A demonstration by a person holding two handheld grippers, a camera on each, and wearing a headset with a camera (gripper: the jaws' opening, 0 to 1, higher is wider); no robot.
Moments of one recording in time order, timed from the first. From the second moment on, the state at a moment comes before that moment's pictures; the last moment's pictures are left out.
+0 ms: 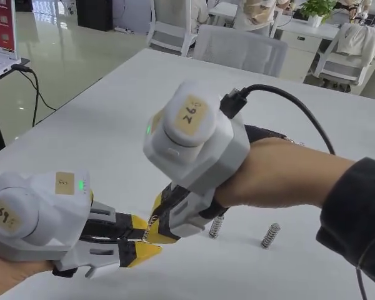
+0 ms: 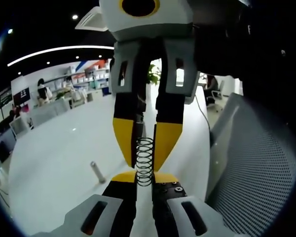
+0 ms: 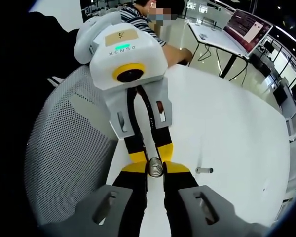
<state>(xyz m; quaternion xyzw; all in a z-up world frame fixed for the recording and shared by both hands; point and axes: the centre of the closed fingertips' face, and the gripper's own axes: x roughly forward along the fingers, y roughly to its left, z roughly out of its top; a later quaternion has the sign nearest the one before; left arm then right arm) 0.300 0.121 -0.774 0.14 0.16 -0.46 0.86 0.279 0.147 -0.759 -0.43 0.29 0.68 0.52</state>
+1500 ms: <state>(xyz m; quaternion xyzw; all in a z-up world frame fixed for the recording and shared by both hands) 0.305 0.143 -0.789 0.08 0.18 -0.41 0.89 0.305 0.130 -0.766 -0.44 0.31 0.65 0.53</state>
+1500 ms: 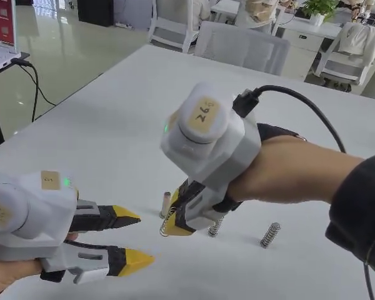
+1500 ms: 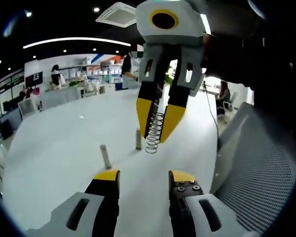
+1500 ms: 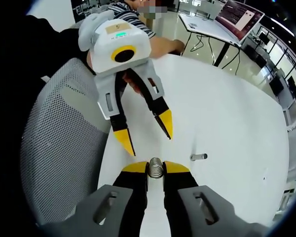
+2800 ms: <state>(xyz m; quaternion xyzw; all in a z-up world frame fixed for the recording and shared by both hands) 0.300 0.141 -0.796 0.06 0.20 -0.40 0.89 0.375 0.146 -0.759 -0.46 0.30 0.61 0.57</state>
